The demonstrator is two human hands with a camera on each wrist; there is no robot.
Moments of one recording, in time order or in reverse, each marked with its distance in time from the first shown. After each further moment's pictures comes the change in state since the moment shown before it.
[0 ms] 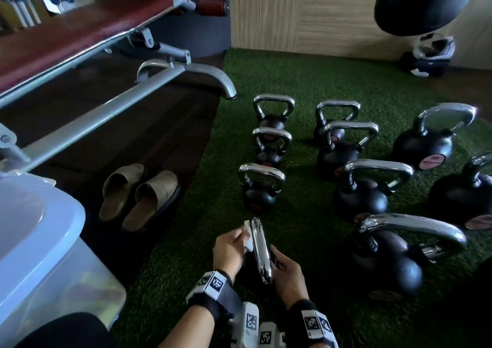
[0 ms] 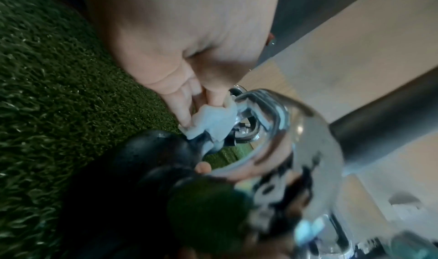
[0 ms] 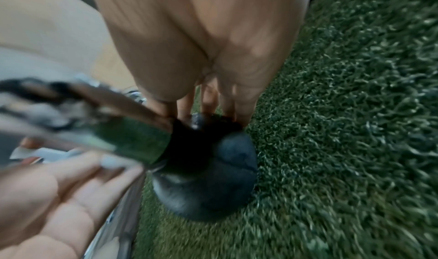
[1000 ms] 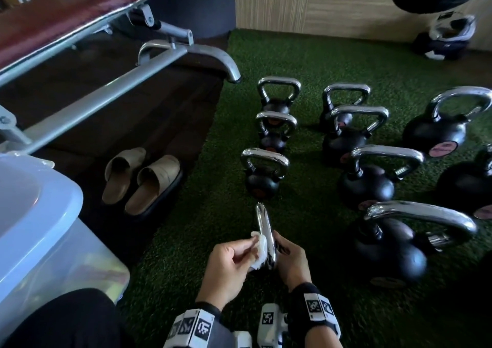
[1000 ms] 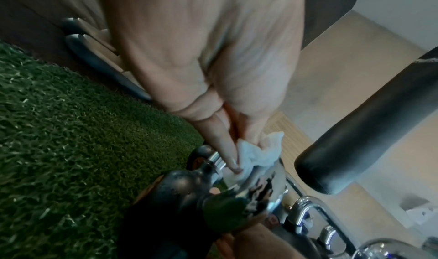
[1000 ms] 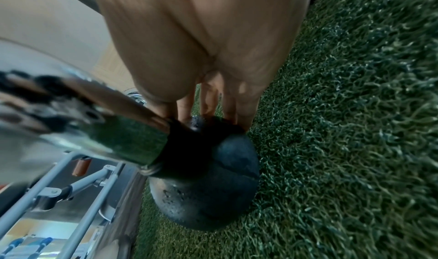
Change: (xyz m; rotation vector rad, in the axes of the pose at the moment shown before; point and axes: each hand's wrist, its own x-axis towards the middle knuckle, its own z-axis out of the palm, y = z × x) left_hand -0.090 0.009 -0.031 0.150 -0.208 0.218; right_hand 0.025 0.029 0.003 -0.030 -0.048 -0.091
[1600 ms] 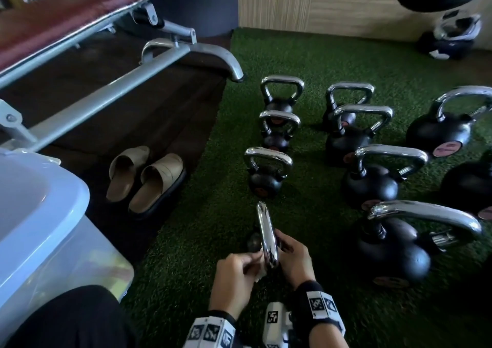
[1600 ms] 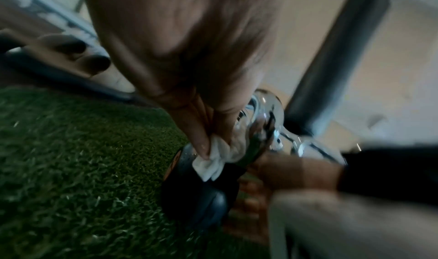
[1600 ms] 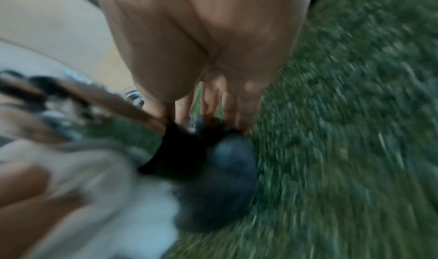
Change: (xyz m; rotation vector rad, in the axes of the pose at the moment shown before) left_hand -0.008 -0.016 0.015 0.305 0.084 0.023; right_hand -0.017 -0.025 -0.008 -0.028 0.046 -0.040
